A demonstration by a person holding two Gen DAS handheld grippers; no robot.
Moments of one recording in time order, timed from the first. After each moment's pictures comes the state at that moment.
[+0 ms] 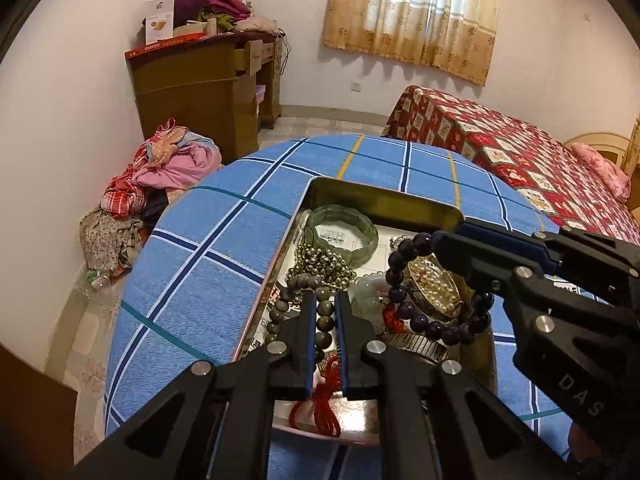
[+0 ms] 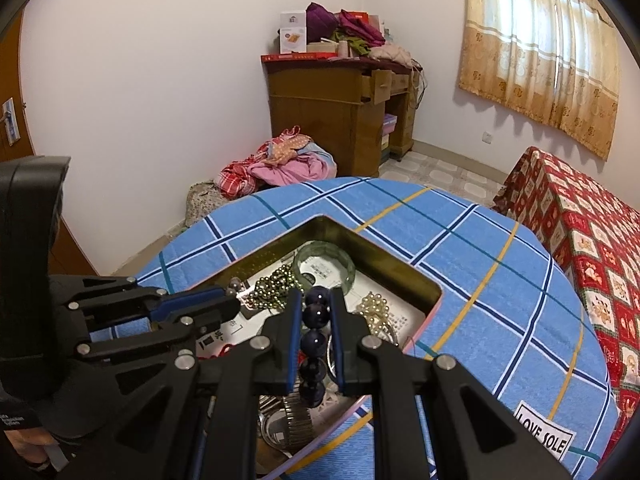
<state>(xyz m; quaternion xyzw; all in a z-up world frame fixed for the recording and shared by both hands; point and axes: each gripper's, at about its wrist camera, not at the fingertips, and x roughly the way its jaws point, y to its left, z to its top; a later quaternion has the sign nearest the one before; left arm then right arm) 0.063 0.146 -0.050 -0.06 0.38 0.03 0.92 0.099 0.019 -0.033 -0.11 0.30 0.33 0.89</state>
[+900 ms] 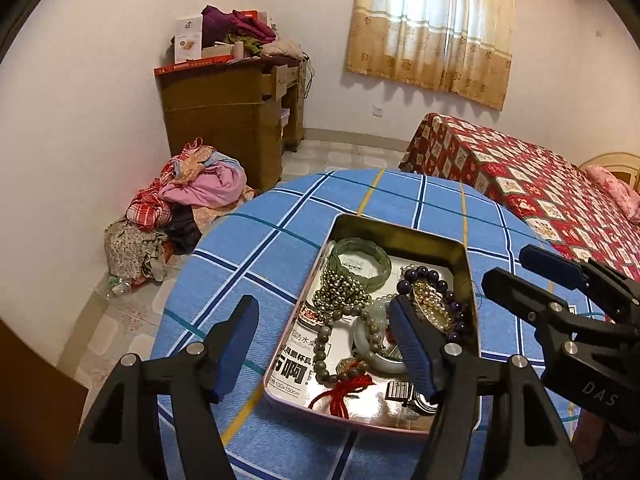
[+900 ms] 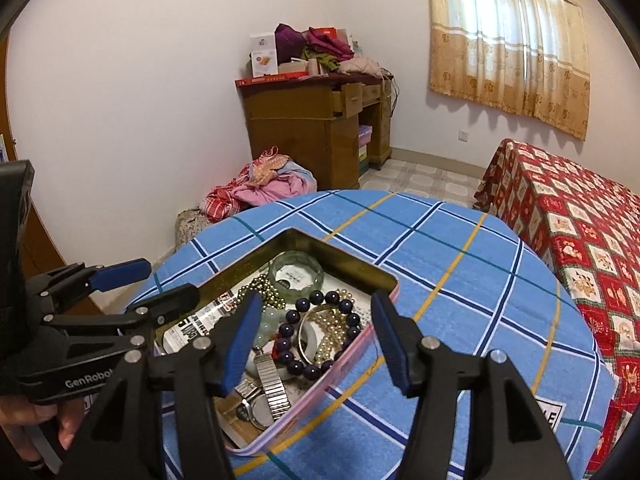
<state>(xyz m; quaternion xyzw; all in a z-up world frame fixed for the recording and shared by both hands) 0.040 0.150 -0.020 -0.07 0.34 0.08 0.94 0.092 -0.019 -0.019 -0.05 0.28 0.30 0.91</state>
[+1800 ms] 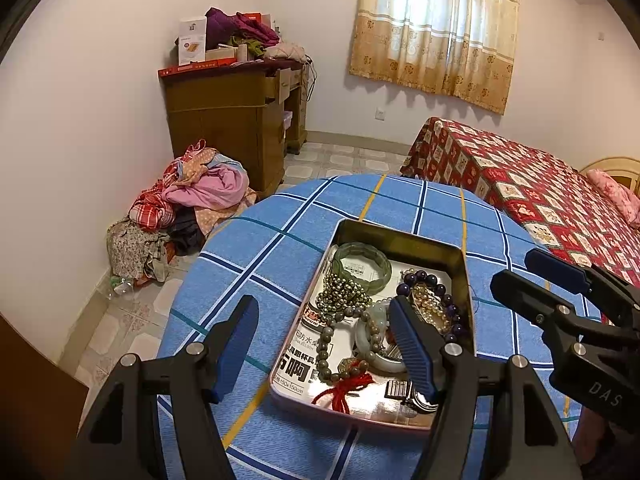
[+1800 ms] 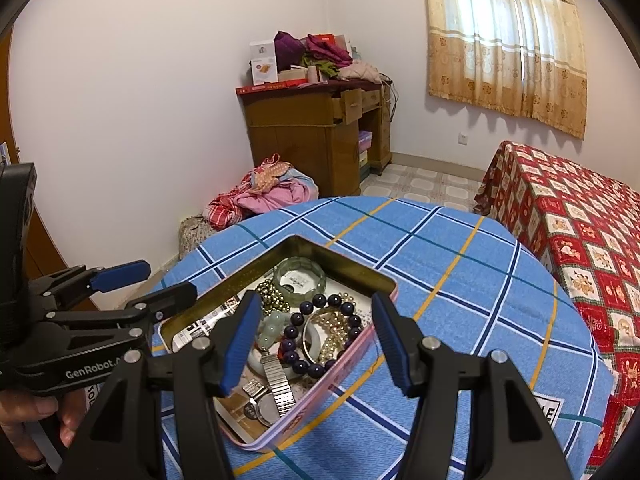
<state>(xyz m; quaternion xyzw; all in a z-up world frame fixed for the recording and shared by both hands) 0.037 0.151 -0.013 -0.07 0.34 0.08 0.94 0.087 -0.024 -0.013 -0.05 0.27 0.30 0.91</state>
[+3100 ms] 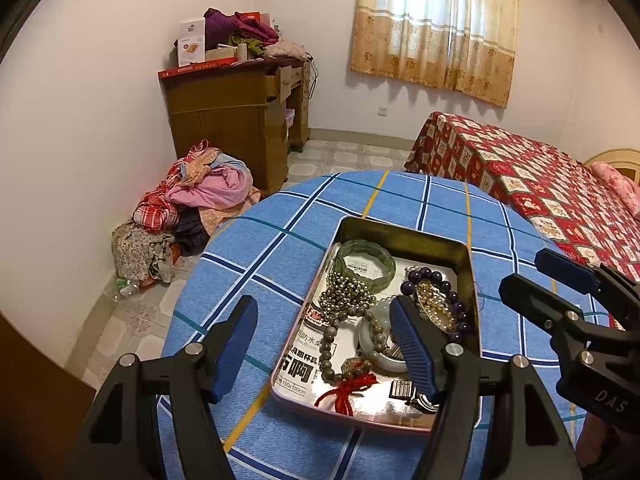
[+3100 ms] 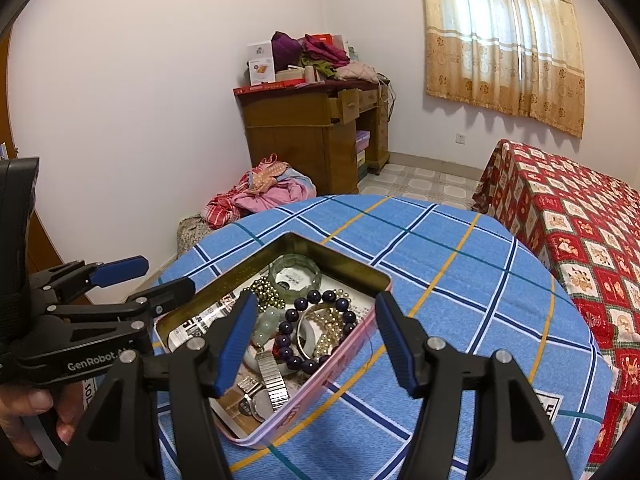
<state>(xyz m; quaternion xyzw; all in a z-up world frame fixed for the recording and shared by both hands) 0.040 0.148 -0.015 -0.06 0.34 0.09 0.93 0.087 -0.031 -0.016 -0.04 0.27 0.30 0.91</state>
